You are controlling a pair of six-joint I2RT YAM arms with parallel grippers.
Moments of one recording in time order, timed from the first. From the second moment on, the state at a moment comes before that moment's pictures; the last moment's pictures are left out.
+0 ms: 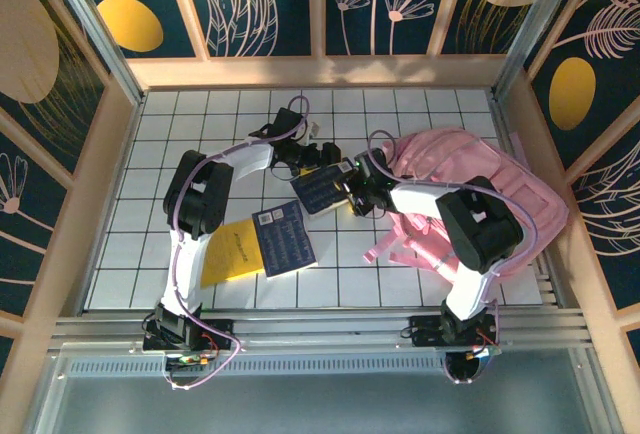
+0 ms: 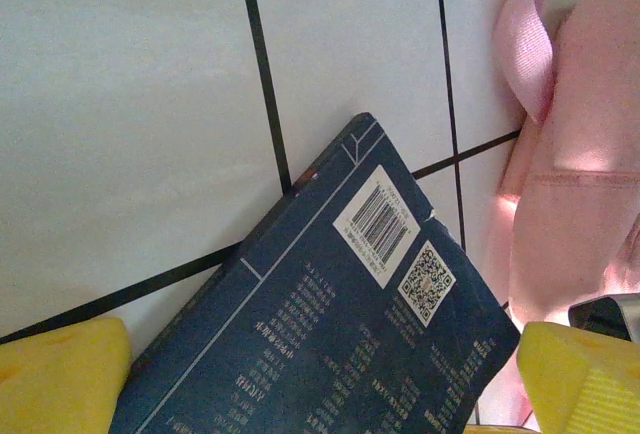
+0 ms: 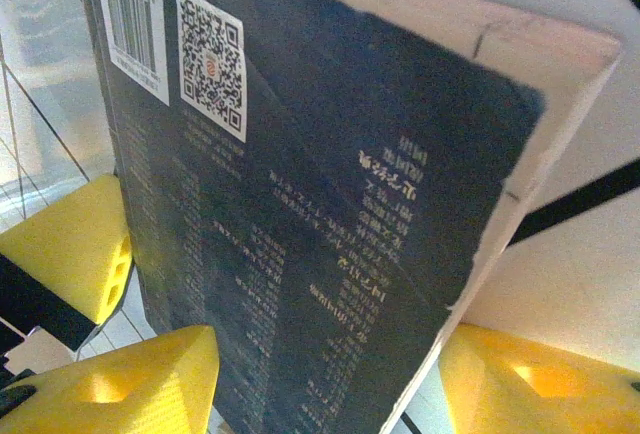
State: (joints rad) left arm -0.47 2.22 1.58 -0.28 0.55 -0.59; right arm 0.56 1.80 0.93 -0.02 -0.18 1.43
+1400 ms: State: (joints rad) left arm -0.47 2.18 1.49 -0.16 0.55 -0.64; right arm 0.47 1.90 1.05 0.01 -0.30 1.27
